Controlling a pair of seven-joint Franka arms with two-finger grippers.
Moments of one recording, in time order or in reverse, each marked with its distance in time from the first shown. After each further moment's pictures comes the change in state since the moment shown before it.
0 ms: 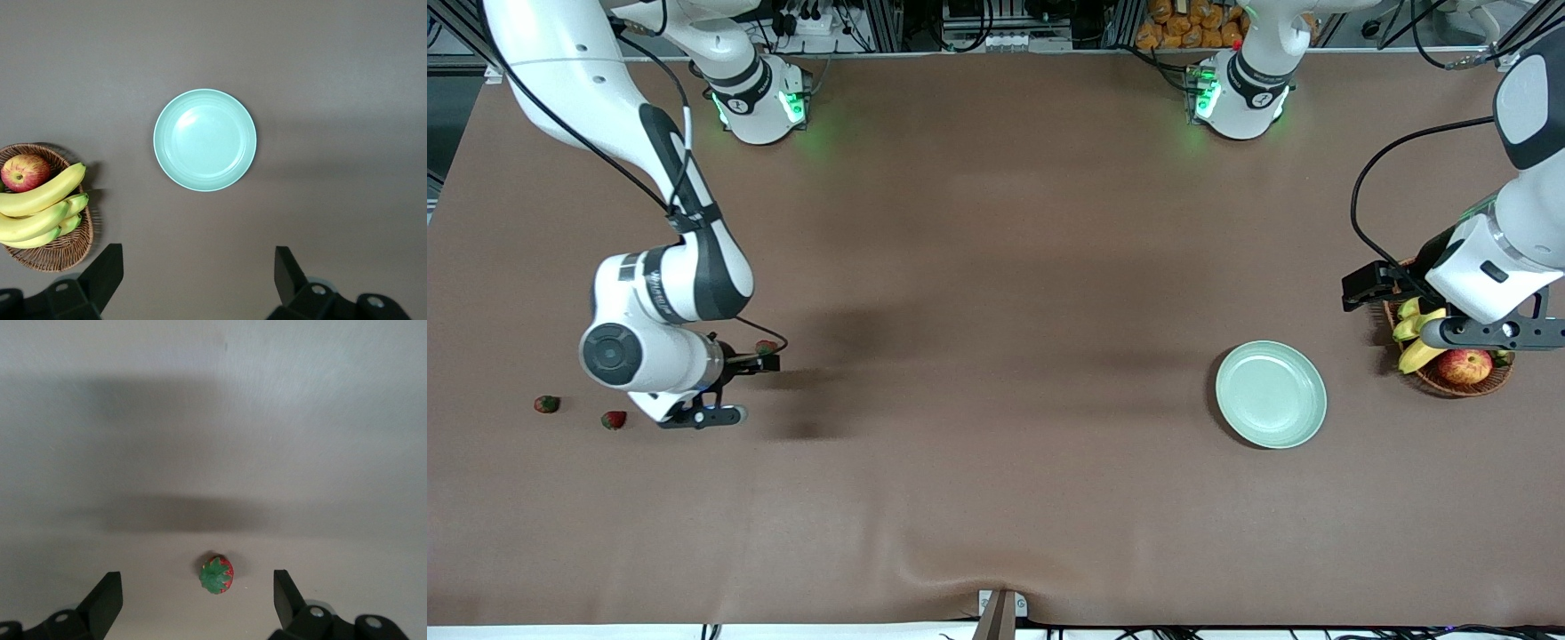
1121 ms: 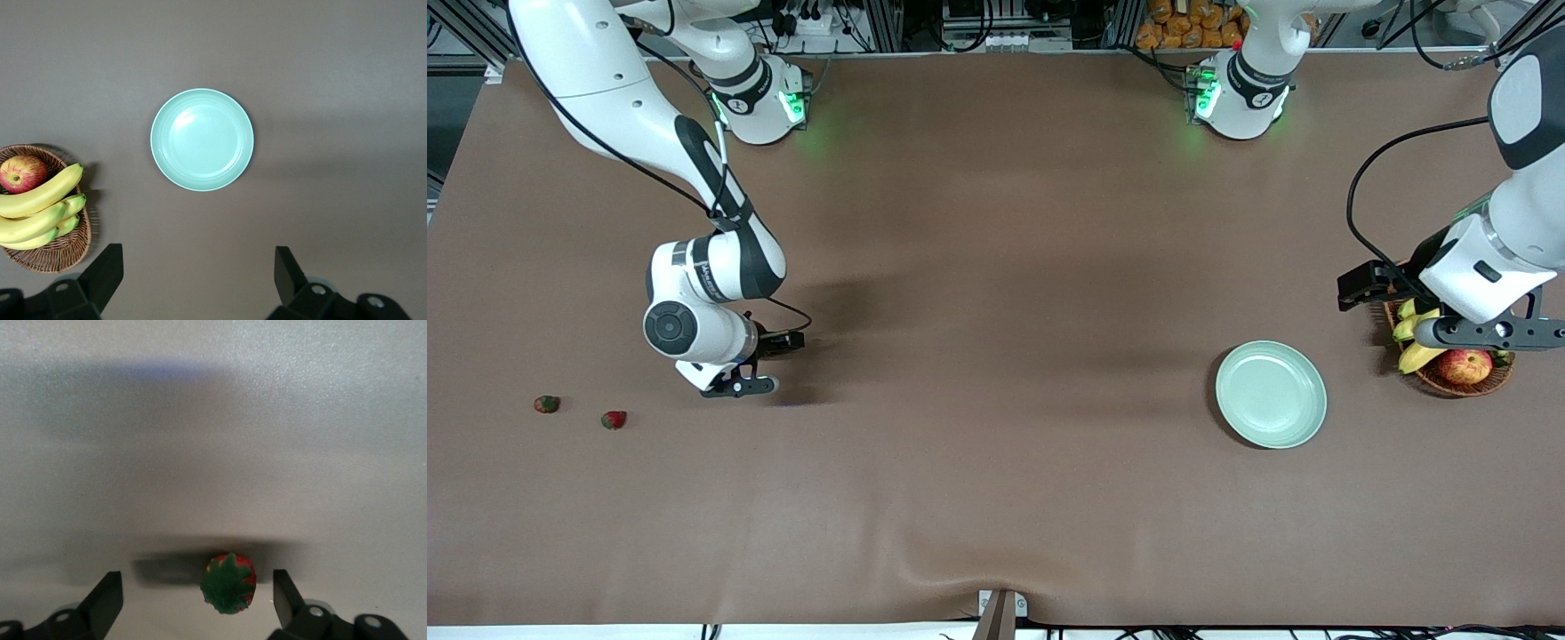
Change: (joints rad) left arm -0.002 0.001 -0.006 0.000 0.000 0.000 0.000; right arm 0.021 -0.002 0.001 -0.213 0.000 0.214 -0.002
